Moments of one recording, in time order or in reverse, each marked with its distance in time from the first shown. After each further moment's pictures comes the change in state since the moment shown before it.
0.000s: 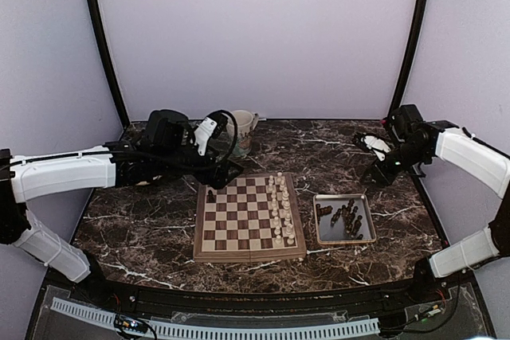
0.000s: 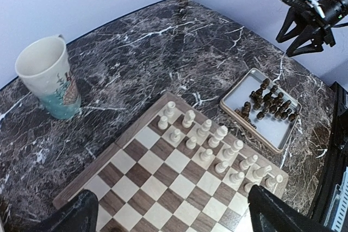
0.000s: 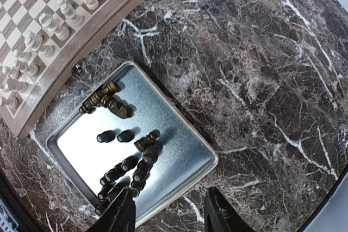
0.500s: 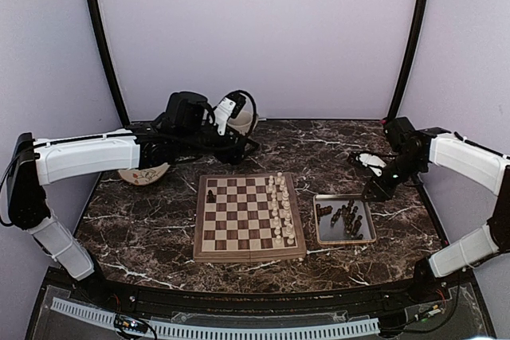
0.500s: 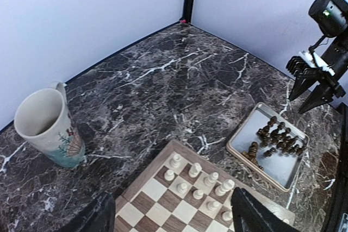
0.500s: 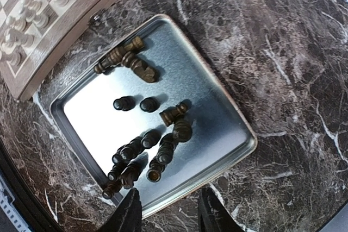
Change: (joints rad) left arm -0.014 0.193 0.212 0.077 -0.018 0.030; right arm 0.024 0.032 -0.062 -0.067 0.001 -0.082
